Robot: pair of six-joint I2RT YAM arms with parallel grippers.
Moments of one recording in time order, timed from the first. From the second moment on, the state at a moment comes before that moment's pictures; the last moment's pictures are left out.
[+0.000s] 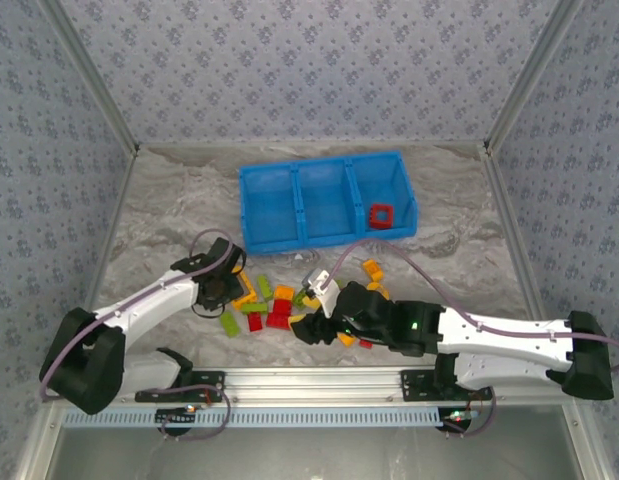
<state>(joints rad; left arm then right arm) -0.52 1.24 0.63 -0.67 -0.15 -0.98 1.31 1.02 0.73 -0.19 0.13 0.37</state>
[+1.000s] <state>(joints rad) -0.52 1.27 0.63 -0.65 -0.22 -0.95 1.31 1.05 0.74 -0.22 0.16 0.38</state>
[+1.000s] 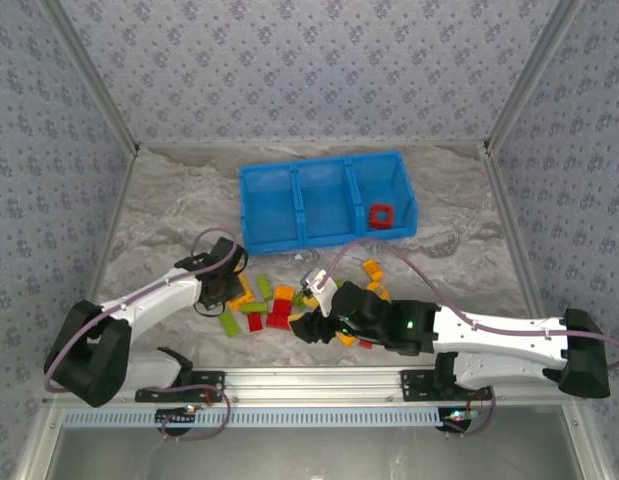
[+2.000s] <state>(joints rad) -0.61 1.84 1.70 -0.99 -0.35 -0.69 1.15 0.95 0.92 -0.31 0.42 0.37</state>
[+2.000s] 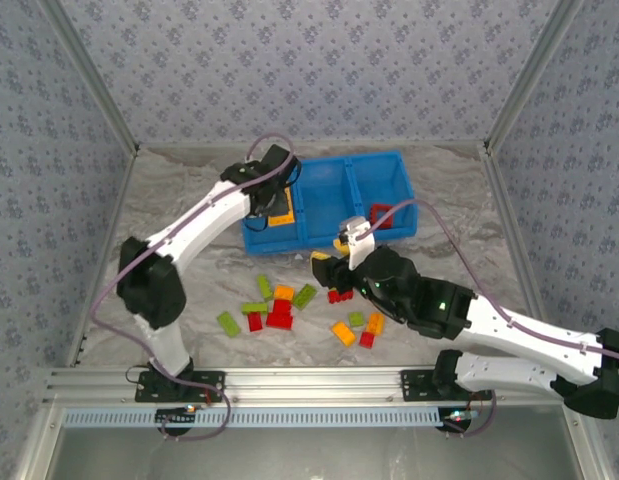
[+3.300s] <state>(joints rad) -0.62 1.90 1.84 -1.03 -0.37 -0.62 0.96 1.31 0.99 -0.65 0.32 0.61</state>
